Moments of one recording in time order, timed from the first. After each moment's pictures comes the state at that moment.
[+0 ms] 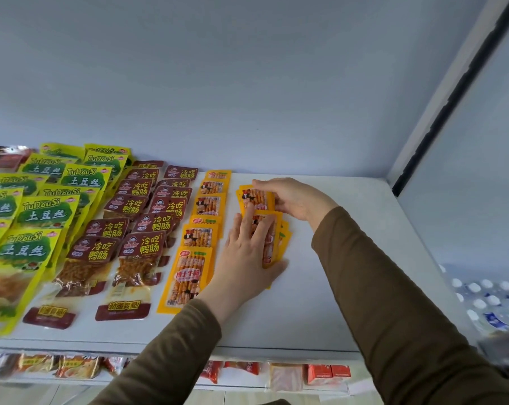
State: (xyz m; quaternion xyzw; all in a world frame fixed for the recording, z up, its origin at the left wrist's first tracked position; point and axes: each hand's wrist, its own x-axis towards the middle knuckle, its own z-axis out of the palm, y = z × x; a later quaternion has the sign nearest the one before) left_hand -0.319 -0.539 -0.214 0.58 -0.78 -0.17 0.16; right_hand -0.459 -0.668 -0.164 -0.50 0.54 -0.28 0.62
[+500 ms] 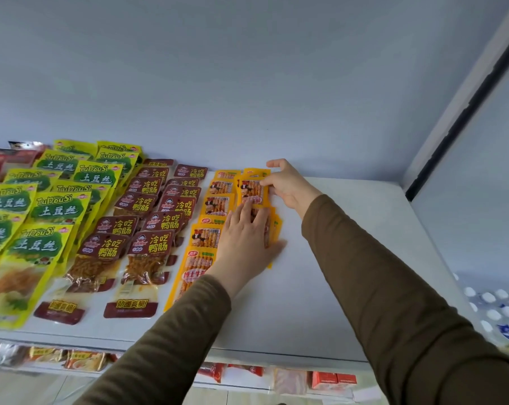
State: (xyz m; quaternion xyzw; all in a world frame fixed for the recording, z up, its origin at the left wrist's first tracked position) left_hand -0.312 -0.571 -0.205 0.63 -0.76 -0.08 0.12; right_hand -0.427 -0.709 -0.173 -0.48 0.58 -0.37 0.54
